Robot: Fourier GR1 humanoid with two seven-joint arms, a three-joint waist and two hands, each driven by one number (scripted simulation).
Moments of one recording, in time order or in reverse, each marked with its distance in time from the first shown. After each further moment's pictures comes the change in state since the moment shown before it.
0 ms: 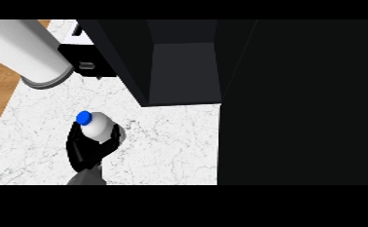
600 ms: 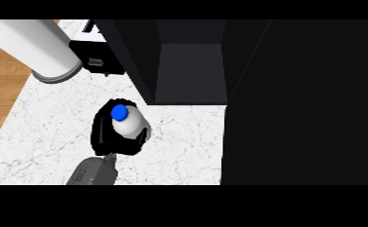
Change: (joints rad) left arm -0.034 0.028 -0.252 -0.246 -0.124 -0.105 0.255; right arm -0.031 0.008 -0.021 -0.005 -0.011 -0.020 0.034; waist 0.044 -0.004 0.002
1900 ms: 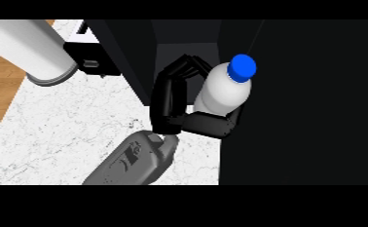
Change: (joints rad) left arm -0.389 -0.083 -0.383 -0.374 -0.112 0.731 0.474; right arm -0.134 0.014 -0.050 0.020 -0.030 0.010 0.106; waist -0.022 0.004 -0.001
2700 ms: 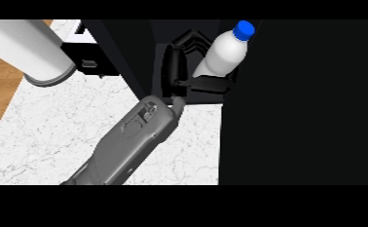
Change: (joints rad) left arm -0.234 0.000 0.067 0.395 0.049 0.033 -0.071; right arm -0.031 0.008 -0.081 0.031 -0.037 0.040 0.000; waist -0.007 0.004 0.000
